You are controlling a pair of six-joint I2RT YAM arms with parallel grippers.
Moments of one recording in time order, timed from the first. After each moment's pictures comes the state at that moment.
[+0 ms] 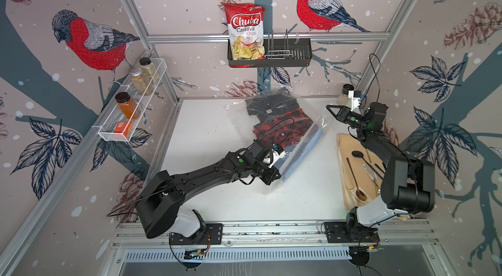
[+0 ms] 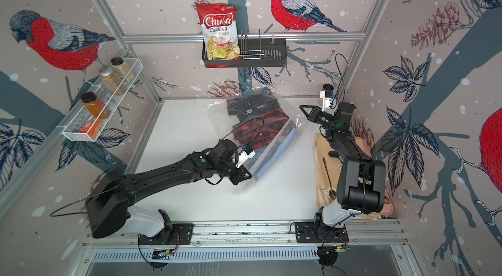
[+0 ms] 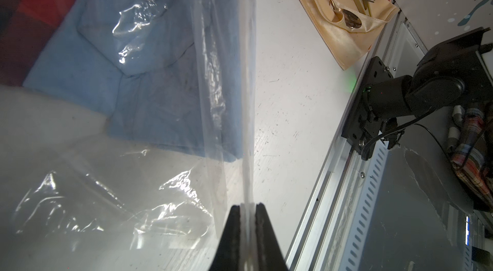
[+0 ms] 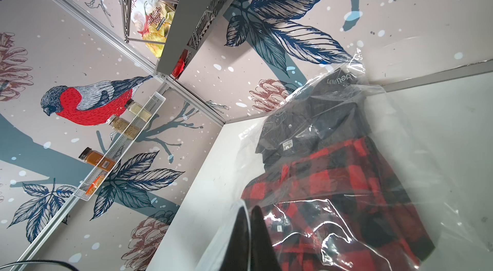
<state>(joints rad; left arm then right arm) -0.89 1.44 0.92 -0.39 0.40 -0.22 -0.17 1.58 0.97 0.45 -1.00 0.60</state>
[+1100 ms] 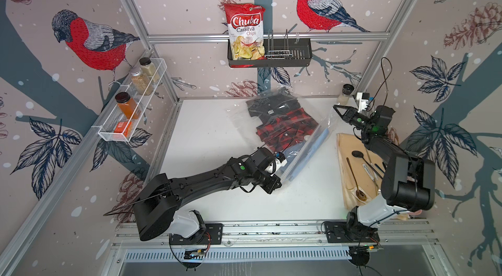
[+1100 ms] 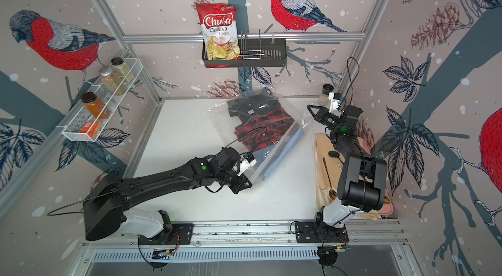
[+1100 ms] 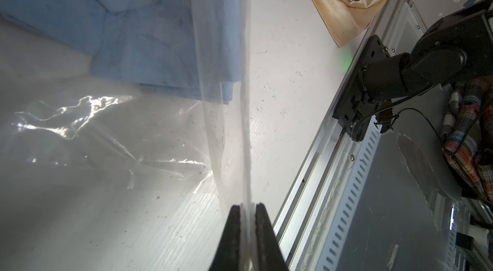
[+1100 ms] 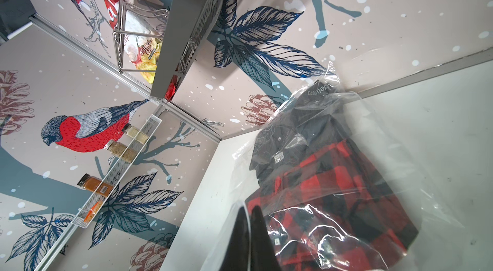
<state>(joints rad) -0.99 1.41 0.88 -0.42 0.37 -0.30 -0.24 1.61 0.94 0.57 -1.00 0.71</state>
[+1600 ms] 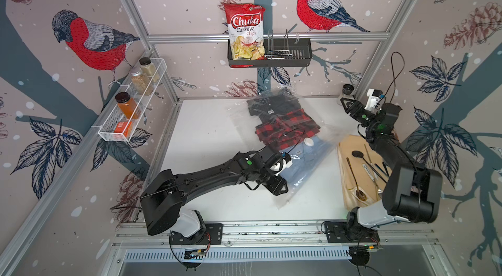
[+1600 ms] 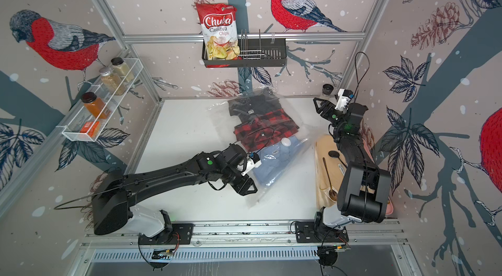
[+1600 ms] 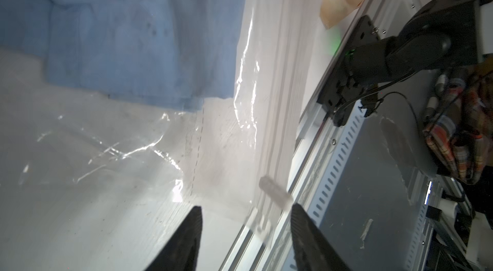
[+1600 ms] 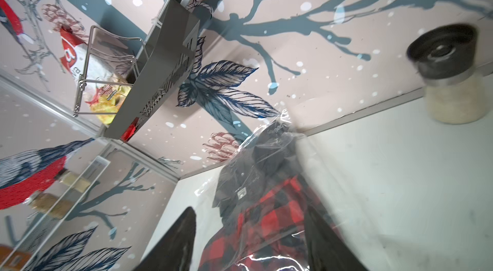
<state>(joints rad) -1.01 1.48 1.06 -0.58 0.42 -0.30 -0.25 1.49 0.98 0.37 -0.71 0.58</state>
